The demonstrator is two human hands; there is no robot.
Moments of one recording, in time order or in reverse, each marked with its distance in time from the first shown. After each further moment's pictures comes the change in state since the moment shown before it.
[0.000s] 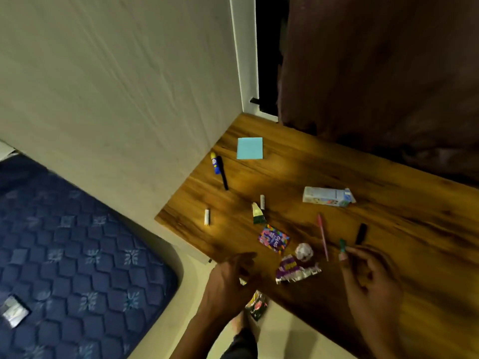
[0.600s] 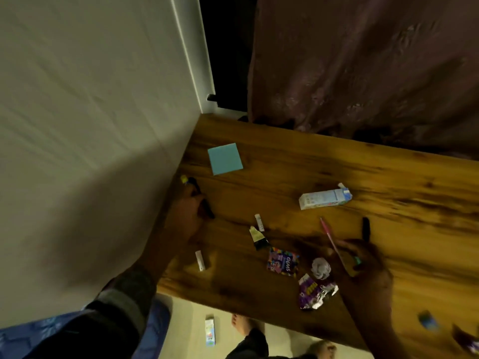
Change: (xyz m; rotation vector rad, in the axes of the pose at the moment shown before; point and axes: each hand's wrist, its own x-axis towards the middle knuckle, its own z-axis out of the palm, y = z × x) left_hand 0.275 -0.098 -0.115 0.406 -0.044 0.177; right_hand 0.026 -0.033 0.090 -0.150 0.142 0.215
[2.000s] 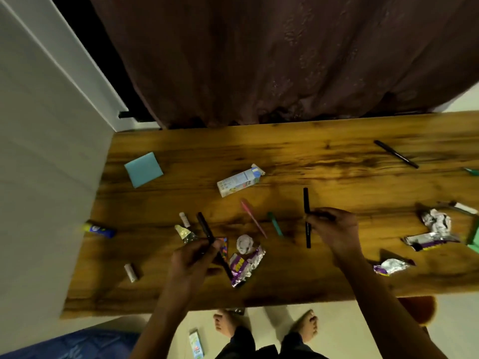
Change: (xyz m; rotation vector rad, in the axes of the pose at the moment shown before) left_hand -0.143 0.212 0.034 -1.012 -0.278 -0.248; right_hand 0.048 0.124 -0.081 0.424 -0.031 0.555
